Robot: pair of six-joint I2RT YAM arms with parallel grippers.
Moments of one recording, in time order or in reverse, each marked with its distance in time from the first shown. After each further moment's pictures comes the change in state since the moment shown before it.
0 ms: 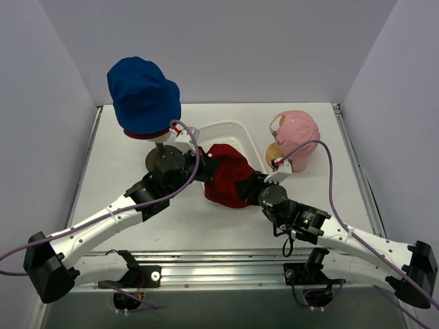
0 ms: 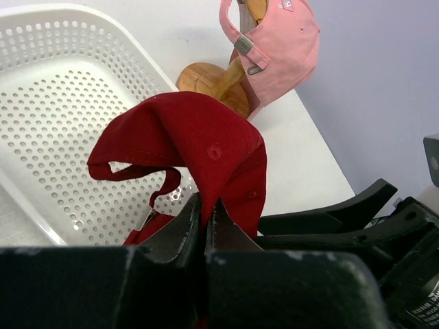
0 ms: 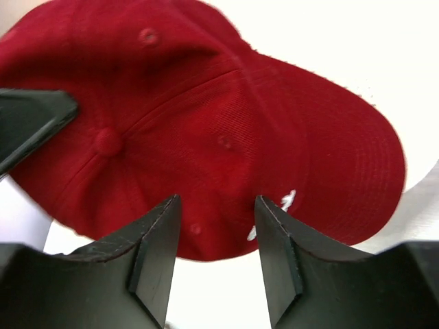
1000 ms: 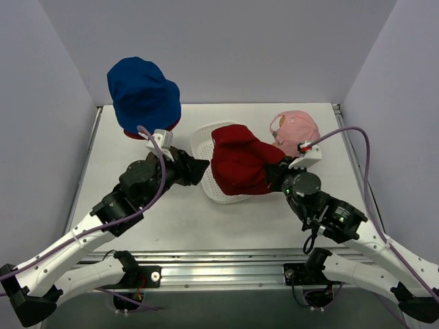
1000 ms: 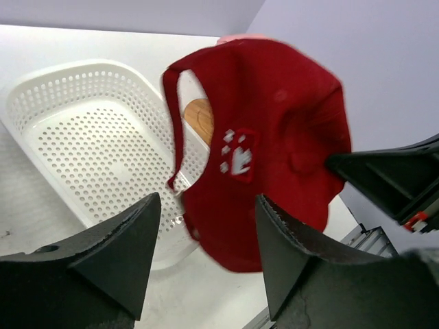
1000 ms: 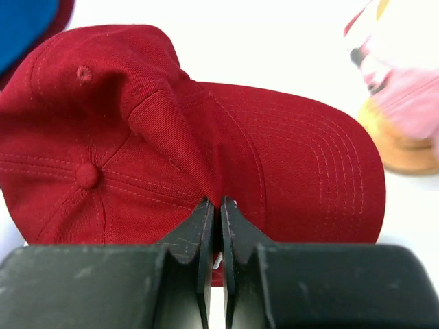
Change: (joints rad) left arm -0.008 -0.242 0.004 -0.135 -0.060 0.064; right arm -0.069 -0.110 0.240 -0.253 0.069 -0.223
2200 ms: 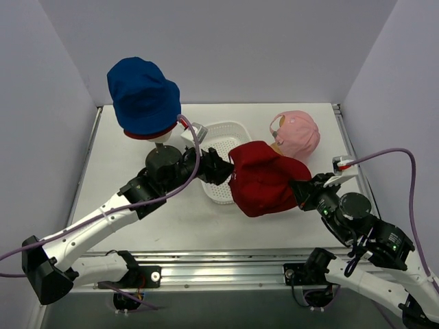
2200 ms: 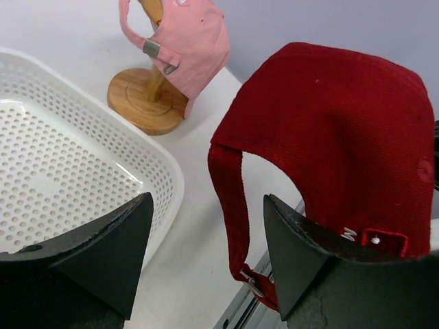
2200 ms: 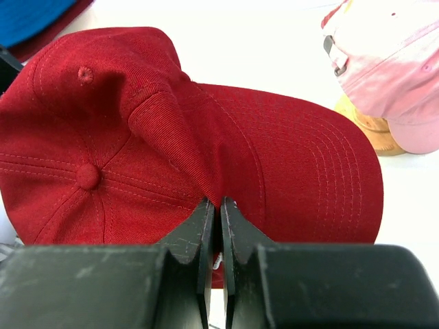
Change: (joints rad) left arm 0.001 0.226 0.095 0.088 0.294 0.043; right arm -0.023 -0.283 0.103 -0.366 -0.126 -0.076
